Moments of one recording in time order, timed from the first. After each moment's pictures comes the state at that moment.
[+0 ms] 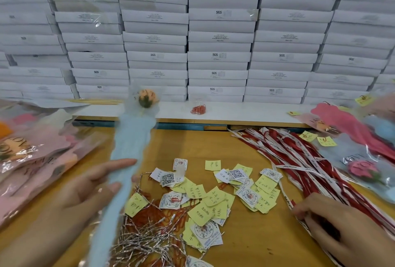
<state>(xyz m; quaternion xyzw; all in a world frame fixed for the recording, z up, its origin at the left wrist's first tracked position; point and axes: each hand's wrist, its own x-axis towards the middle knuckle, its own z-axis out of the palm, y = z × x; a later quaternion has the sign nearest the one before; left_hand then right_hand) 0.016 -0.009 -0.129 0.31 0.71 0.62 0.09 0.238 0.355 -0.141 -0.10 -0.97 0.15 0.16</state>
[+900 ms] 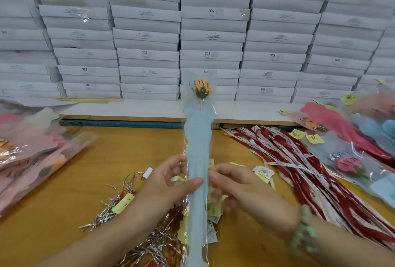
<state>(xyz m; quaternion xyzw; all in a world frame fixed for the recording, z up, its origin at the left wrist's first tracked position) 0.033 0.108 -0.139 0.30 0.64 0.66 0.24 0.141 0.266 -0.112 -0.07 -0.78 0.62 0.04</state>
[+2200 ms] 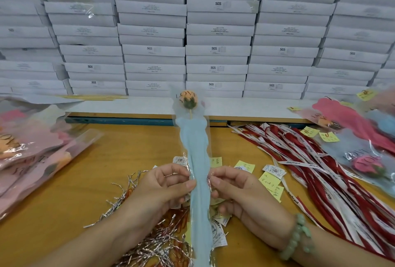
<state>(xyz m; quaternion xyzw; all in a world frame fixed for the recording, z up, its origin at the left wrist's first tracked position) 0.014 0.095 -0.152 0.23 0.54 0.74 0.33 0.121 0.261 -0.144 -0.06 -0.59 0.80 0.05</state>
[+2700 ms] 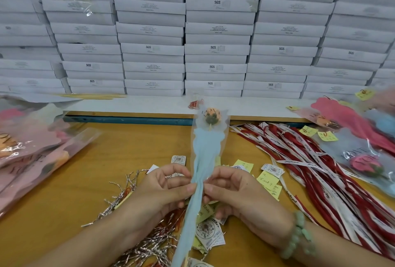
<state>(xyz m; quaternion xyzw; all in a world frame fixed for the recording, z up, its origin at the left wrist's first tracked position) 0.019 0.096 -0.148 0.23 0.55 0.73 0.34 0.125 0.259 -0.136 -0.02 -0.64 0.77 0.02</state>
